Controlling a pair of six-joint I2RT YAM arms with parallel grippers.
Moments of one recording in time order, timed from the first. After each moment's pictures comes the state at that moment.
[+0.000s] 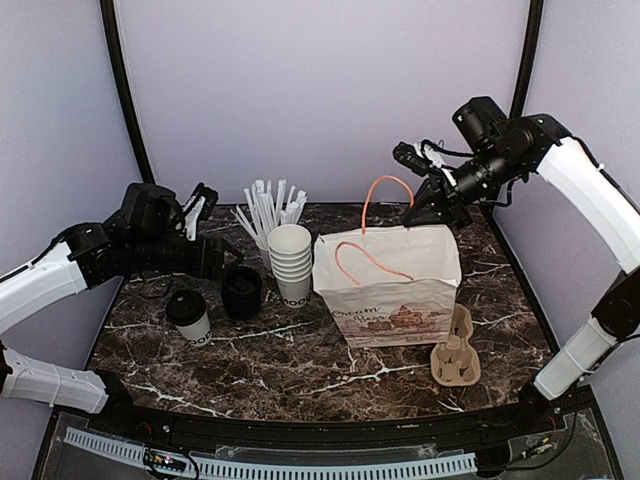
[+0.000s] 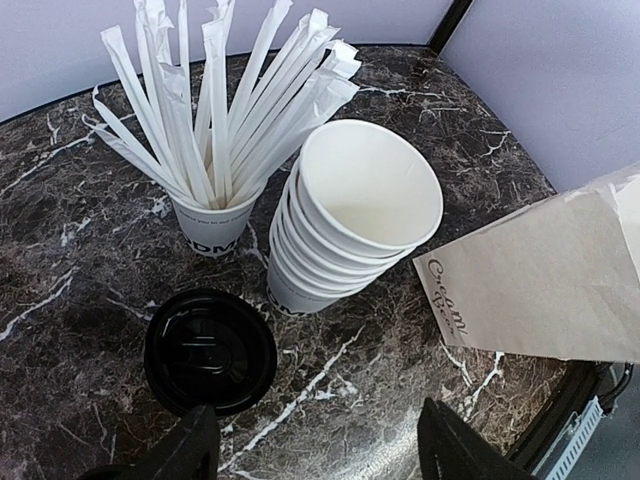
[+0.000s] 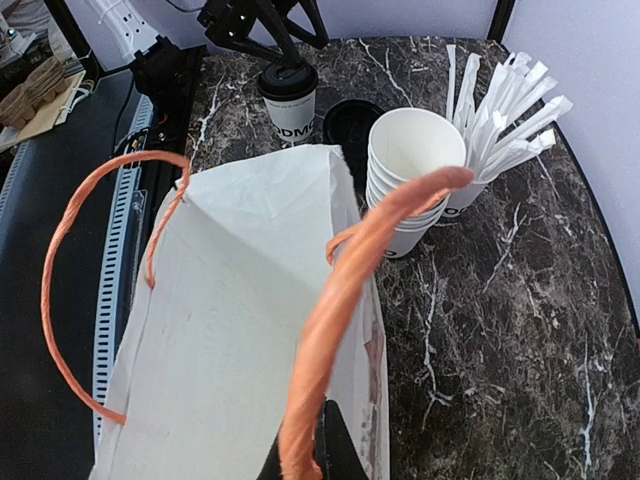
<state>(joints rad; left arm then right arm) -0.66 1.07 0.98 -0.53 0.06 -0.31 0.54 1.53 1.80 -1.28 -0.71 -0.74</state>
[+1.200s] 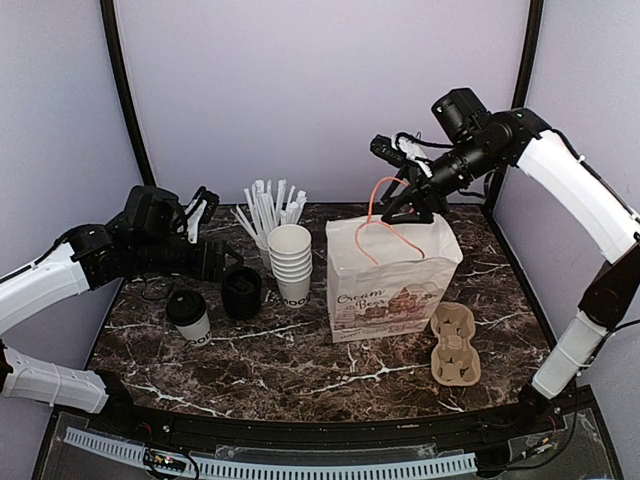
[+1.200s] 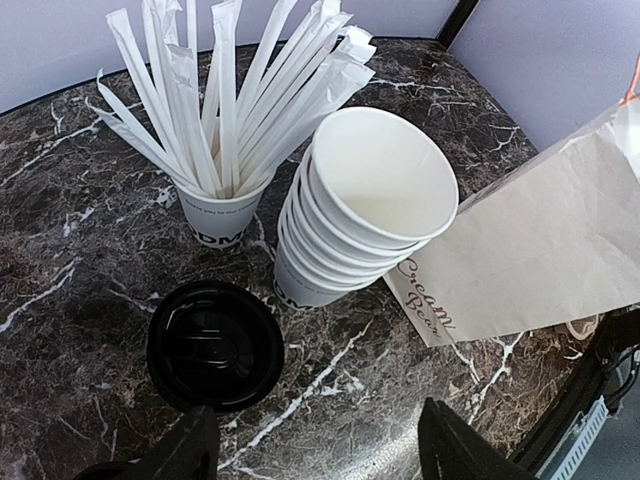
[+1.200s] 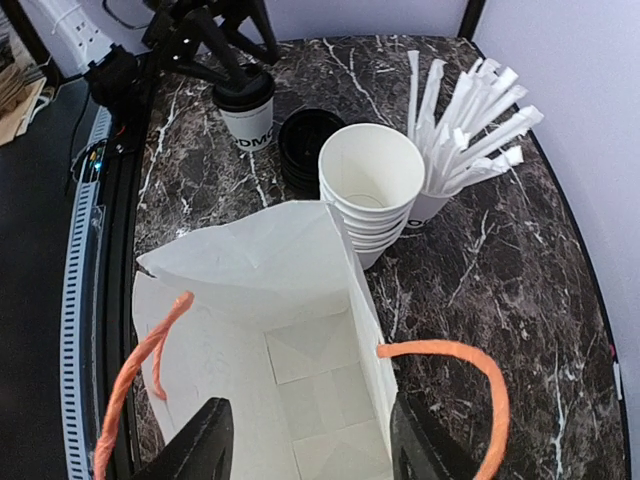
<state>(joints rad) -0.66 1.08 0.97 -0.53 0.05 -0.32 0.59 1.63 1.91 -1.20 -0.61 -0.66</state>
